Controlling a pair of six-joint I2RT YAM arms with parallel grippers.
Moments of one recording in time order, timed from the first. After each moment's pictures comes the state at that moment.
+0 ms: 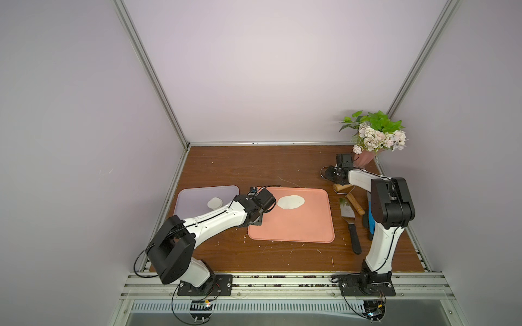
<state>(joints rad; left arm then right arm) -0.78 1.49 0.97 -0.83 -0.40 -0.66 0.12 1.99 1.28 -0.19 0.05 0.52</state>
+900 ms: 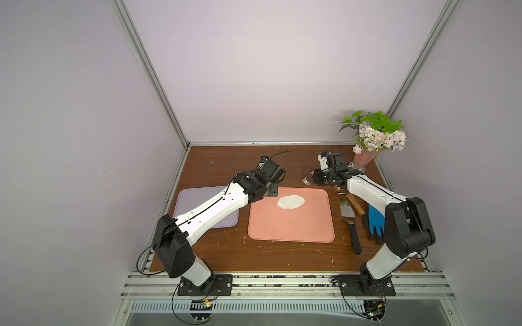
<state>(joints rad) -0.77 1.59 1.46 -0.83 -0.31 -0.61 0.34 1.67 1.18 -0.35 -0.11 0.30</state>
